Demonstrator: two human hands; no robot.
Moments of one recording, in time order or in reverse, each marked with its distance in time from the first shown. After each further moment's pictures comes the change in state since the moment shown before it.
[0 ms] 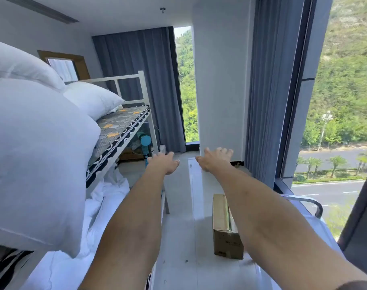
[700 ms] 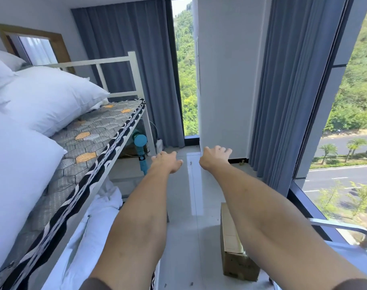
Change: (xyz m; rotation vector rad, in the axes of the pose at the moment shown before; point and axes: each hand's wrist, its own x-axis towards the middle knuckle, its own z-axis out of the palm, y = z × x) left_hand 0.309 -0.042 0.030 -0.022 -0.106 -0.029; right_hand 0.294 -0.109 0.056 0.000 -0.060 0.030
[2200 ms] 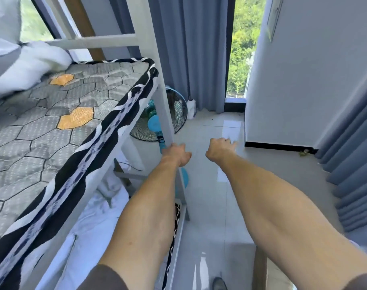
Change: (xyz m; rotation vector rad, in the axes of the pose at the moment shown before) left_hand 0.644 -0.112 0.111 -0.065 -0.201 -0.164; right_hand 0.620 -0.248 0.190 -0.096 -0.272 -0.246
